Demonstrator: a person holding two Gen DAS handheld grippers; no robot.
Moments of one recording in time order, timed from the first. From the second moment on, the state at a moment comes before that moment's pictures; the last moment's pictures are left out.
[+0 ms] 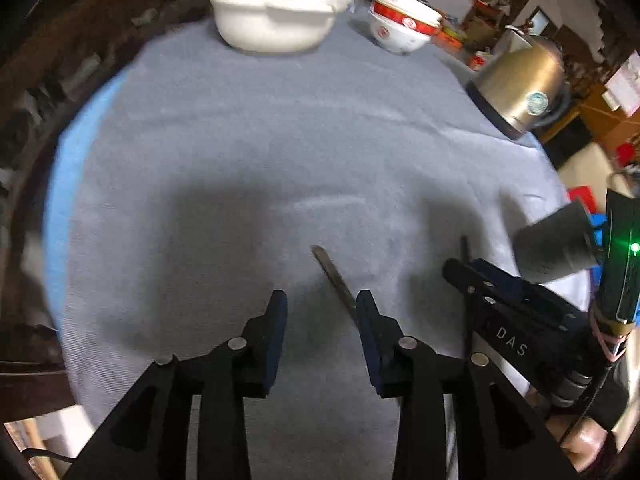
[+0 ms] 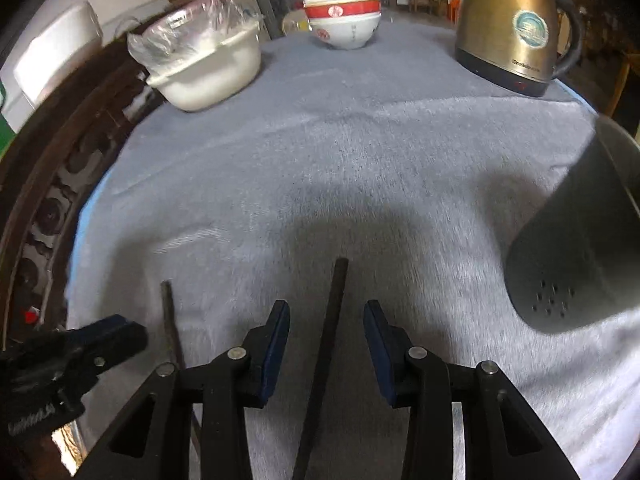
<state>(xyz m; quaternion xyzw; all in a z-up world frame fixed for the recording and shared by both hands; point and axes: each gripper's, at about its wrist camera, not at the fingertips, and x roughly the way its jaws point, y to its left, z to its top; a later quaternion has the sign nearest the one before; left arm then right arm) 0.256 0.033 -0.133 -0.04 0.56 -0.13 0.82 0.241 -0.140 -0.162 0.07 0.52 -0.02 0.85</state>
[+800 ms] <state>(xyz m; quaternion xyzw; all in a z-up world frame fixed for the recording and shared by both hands) 0.215 -0.013 -0.084 0.16 0.44 -0.06 0.88 0.224 -0.151 -0.164 0.04 0.50 0.00 0.86</state>
